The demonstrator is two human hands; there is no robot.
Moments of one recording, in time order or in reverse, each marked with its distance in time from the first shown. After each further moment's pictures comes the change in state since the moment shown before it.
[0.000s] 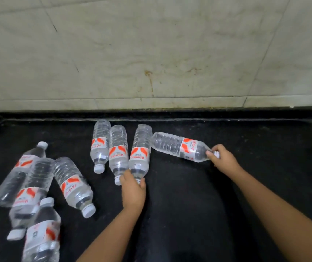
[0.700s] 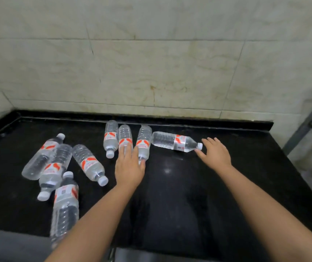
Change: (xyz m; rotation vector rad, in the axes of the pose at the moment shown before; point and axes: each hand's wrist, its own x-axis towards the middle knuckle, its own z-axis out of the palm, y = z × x) left_hand -0.082 0.007 -0.095 0.426 0.100 0.505; right_hand -0.141 -0.048 -0.045 -0.636 0.204 -0.259
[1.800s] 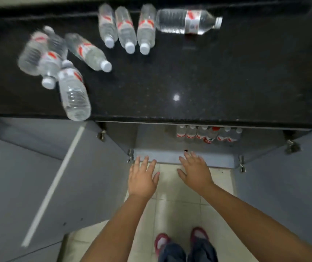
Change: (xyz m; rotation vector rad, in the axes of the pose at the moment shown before) left_hand -0.312 -0.087 0.134 0.176 -0.619 -0.047; right_hand -0.316 -0.029 0.231 -0.022 -0.440 -0.219
